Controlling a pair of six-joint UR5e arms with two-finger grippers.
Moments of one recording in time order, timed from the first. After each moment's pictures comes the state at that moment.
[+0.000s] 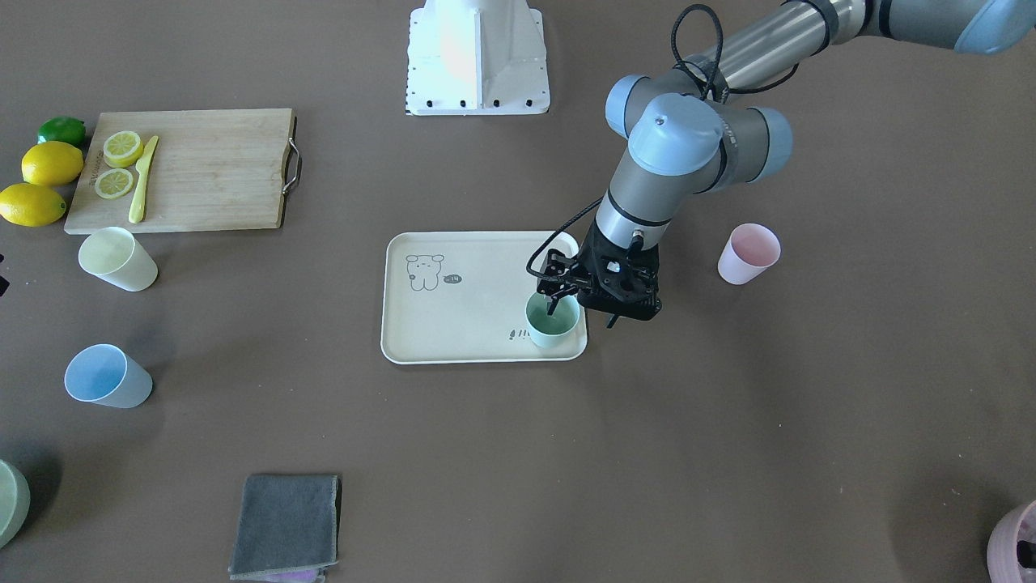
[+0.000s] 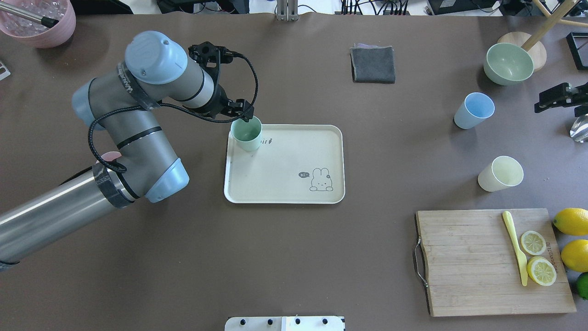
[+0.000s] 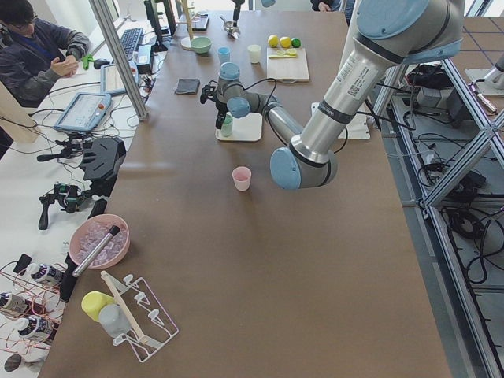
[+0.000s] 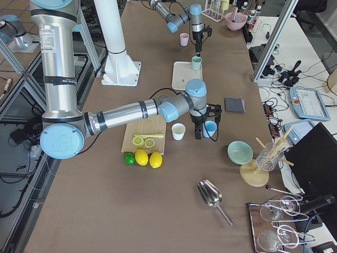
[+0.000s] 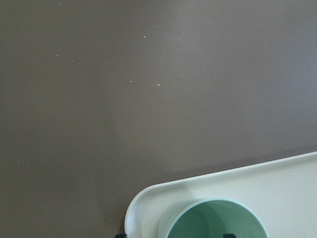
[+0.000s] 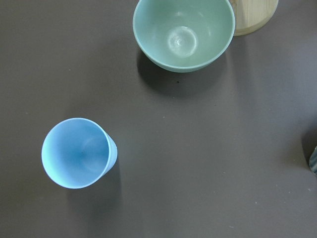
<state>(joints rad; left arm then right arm) -0.74 -2.24 -1.51 -1.93 -1.97 -0.94 1.20 -1.56 1.80 -1.26 2.20 0.75</state>
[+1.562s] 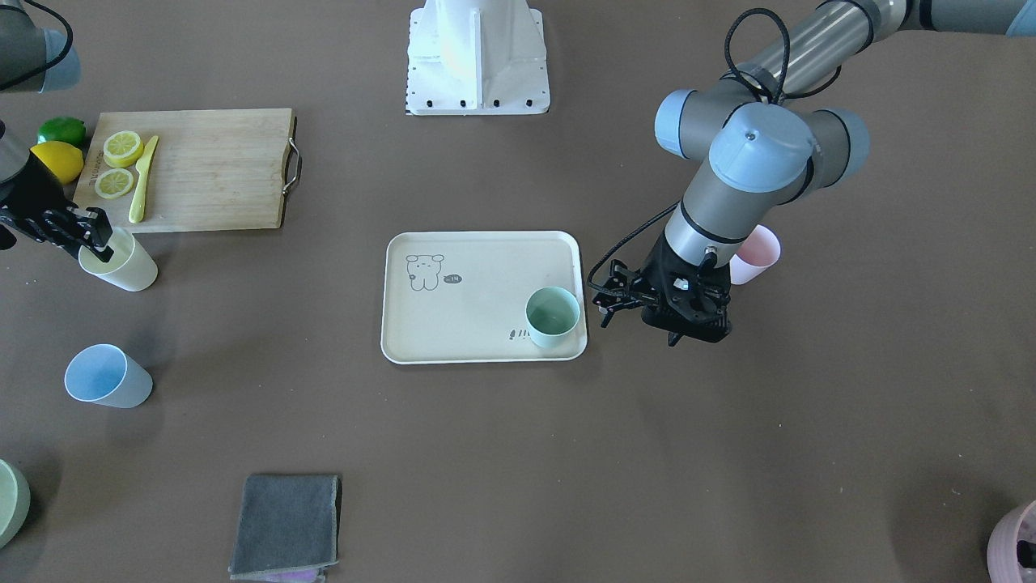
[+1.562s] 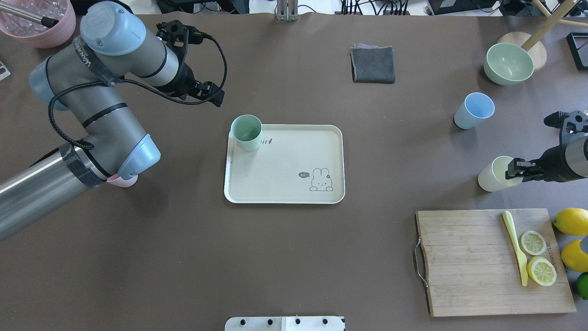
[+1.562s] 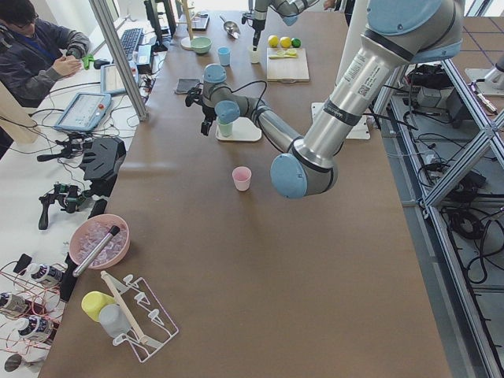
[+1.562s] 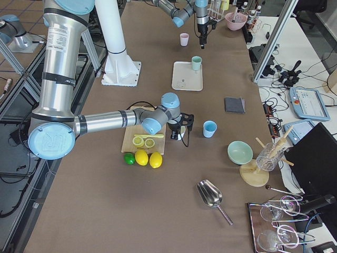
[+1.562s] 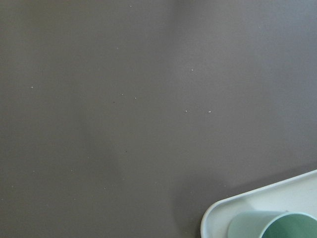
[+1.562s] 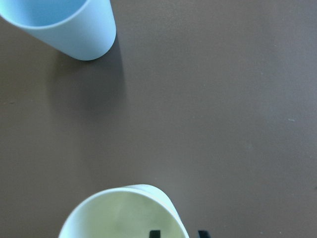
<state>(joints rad) -0.82 -2.20 -1.52 -1.92 -2.02 -0.82 0.90 -1.74 1.80 -0.95 2.07 1.06</state>
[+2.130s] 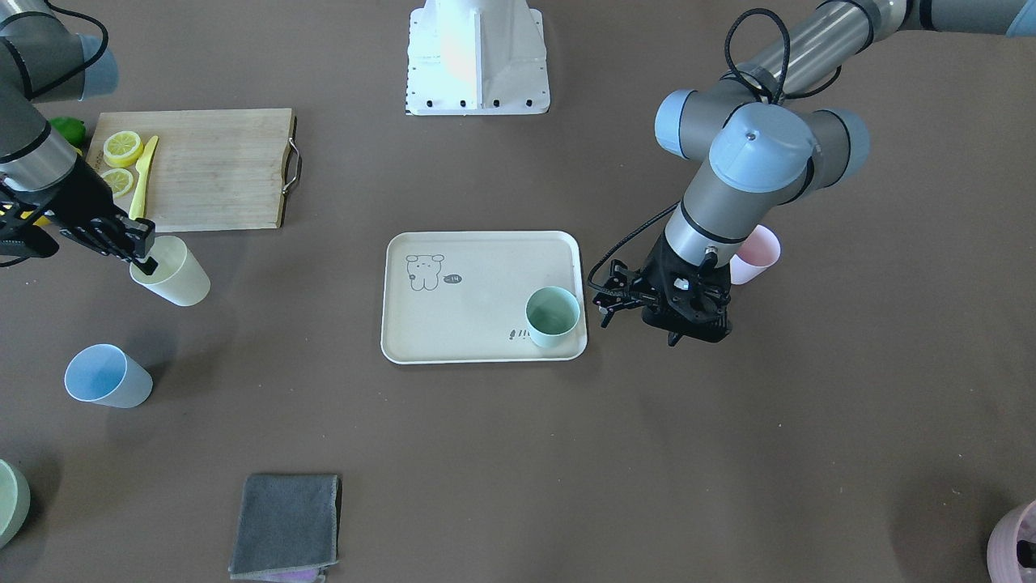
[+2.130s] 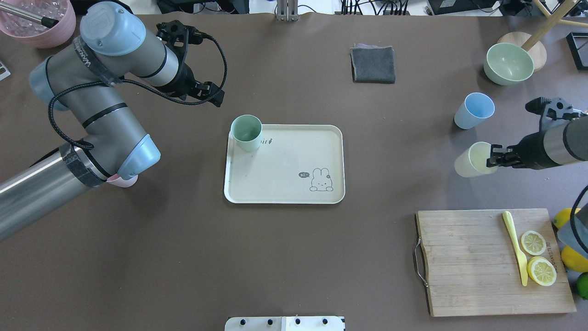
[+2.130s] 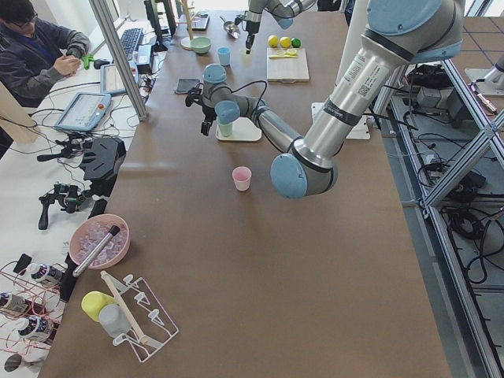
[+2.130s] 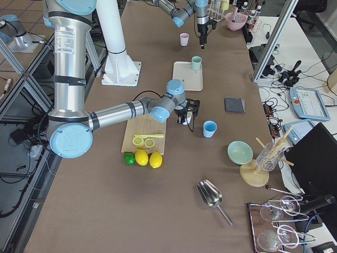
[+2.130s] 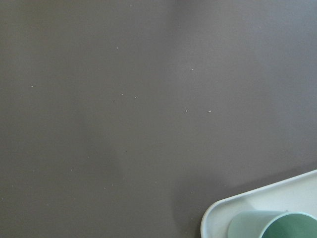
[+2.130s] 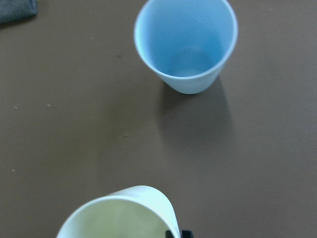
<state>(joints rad) -0.82 -2.20 -1.52 -1.92 -2.02 -0.82 0.87 -1.55 1.83 -1.00 2.05 1.25</state>
